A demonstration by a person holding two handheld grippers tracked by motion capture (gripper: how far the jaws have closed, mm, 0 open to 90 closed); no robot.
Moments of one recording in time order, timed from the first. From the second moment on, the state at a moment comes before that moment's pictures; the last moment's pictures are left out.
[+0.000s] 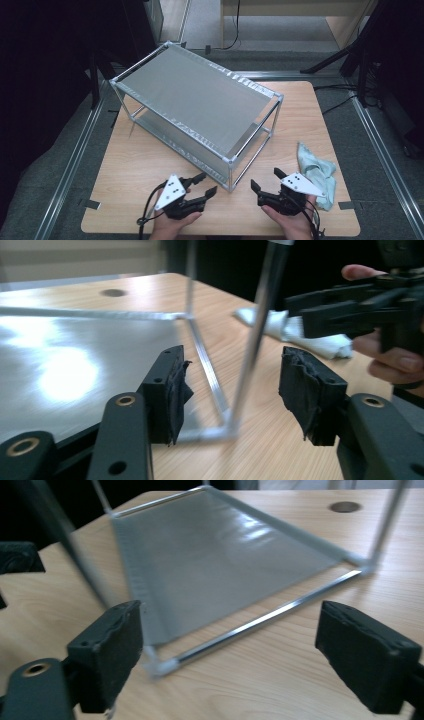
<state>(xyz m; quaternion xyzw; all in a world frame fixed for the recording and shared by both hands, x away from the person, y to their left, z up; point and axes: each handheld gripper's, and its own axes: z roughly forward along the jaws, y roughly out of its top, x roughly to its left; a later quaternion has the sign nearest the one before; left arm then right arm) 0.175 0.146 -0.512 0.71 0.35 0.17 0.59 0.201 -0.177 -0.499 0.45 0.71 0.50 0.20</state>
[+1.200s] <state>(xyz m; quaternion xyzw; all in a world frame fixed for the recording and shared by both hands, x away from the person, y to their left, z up) 0.202 0.264 -0.531 0.64 0.50 0.23 0.53 0.196 -0.158 -0.514 0.44 0.73 0.49 0.19</state>
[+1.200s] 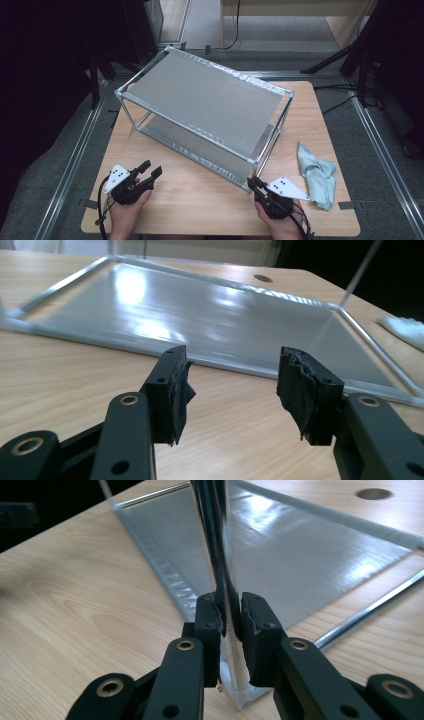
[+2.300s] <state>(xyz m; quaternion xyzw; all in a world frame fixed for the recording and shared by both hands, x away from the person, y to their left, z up) 0.276 0.308 -0.532 0.60 0.56 0.30 0.47 0.165 -0.229 -0.512 0.50 0.69 0.47 0.22</state>
